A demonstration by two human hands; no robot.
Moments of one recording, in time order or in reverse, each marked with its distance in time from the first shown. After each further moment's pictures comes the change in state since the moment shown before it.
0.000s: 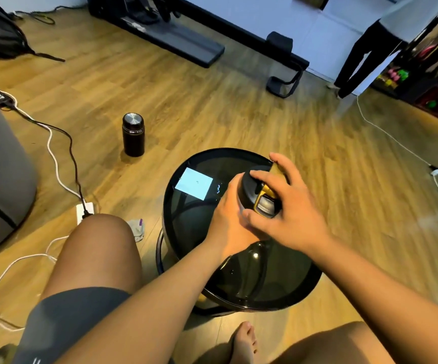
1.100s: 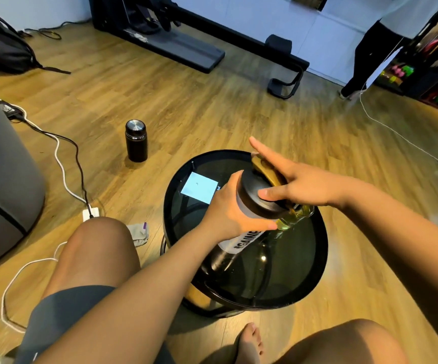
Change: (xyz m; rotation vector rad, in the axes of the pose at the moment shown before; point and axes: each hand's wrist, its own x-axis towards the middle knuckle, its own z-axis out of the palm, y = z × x) left_hand 0.017 0.019 -0.017 0.070 -0.130 -0.027; right_hand 0.048 0.007 -0.062 0.139 -0.656 0.194
